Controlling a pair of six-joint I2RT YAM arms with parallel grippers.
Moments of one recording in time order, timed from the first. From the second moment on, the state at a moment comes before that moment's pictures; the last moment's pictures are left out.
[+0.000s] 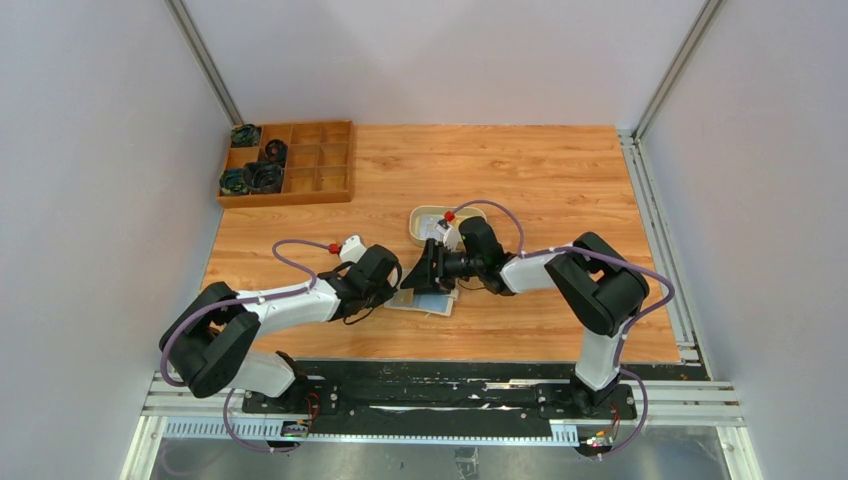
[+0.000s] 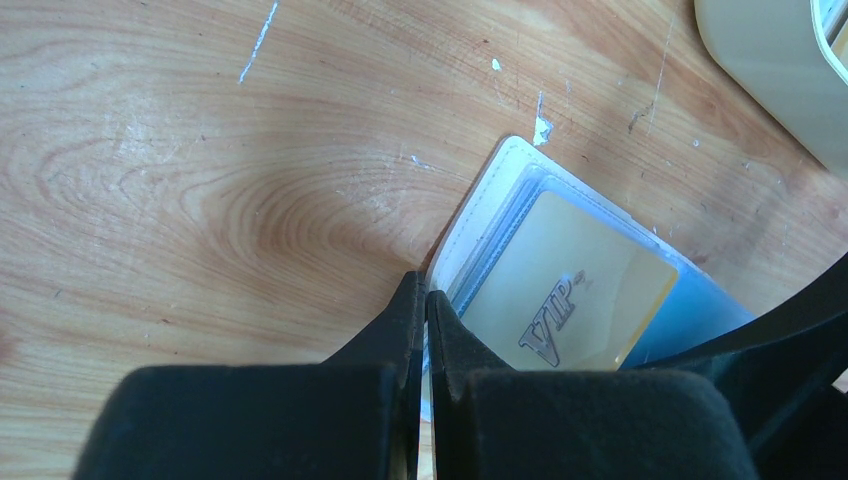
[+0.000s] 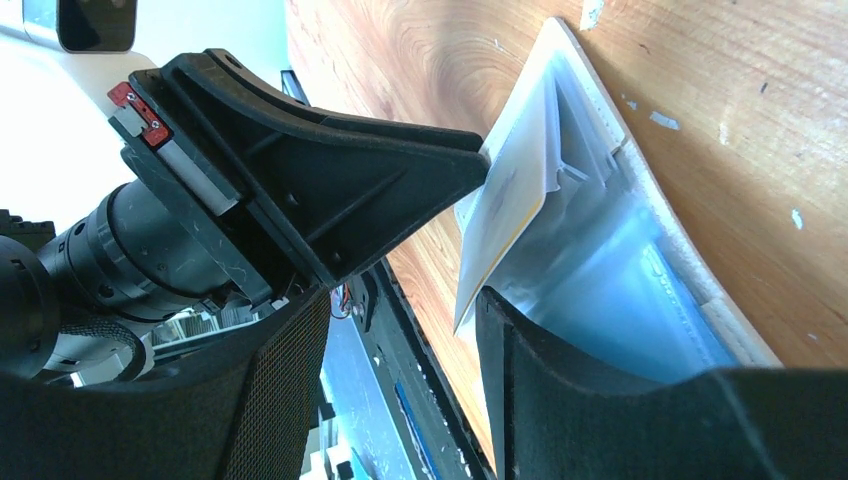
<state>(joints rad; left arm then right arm) -0.74 1.38 0.57 -0.15 -0.35 -1.16 0.69 1.83 0.78 0.54 -0.72 0.98</state>
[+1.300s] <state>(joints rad) -0.74 1.38 0.57 -0.15 -0.35 -1.16 0.69 1.84 0.78 0.53 -0.71 1.01</state>
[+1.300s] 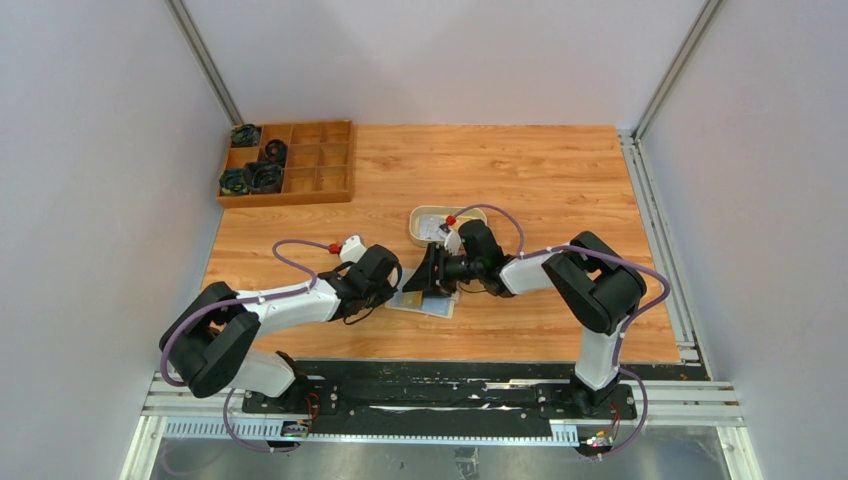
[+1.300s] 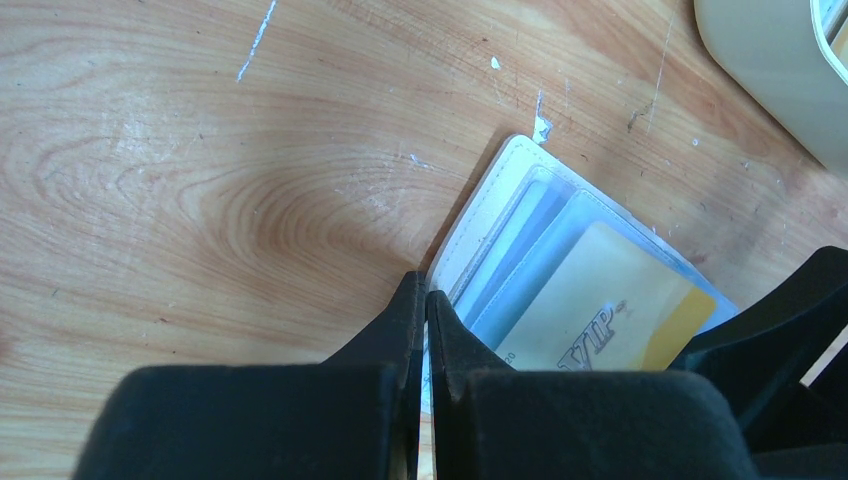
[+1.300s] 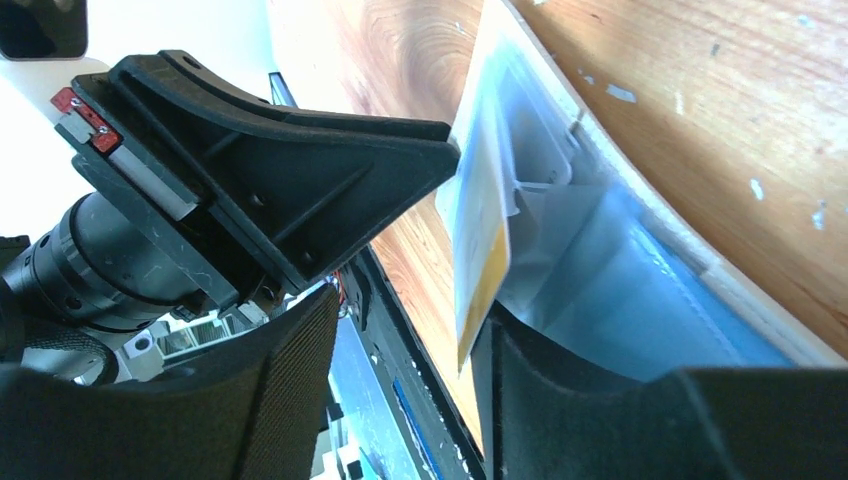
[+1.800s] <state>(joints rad) -0.74 1.38 0.57 -0.15 -0.34 -1.16 0.68 1.83 0.72 0.48 -0.70 0.94</state>
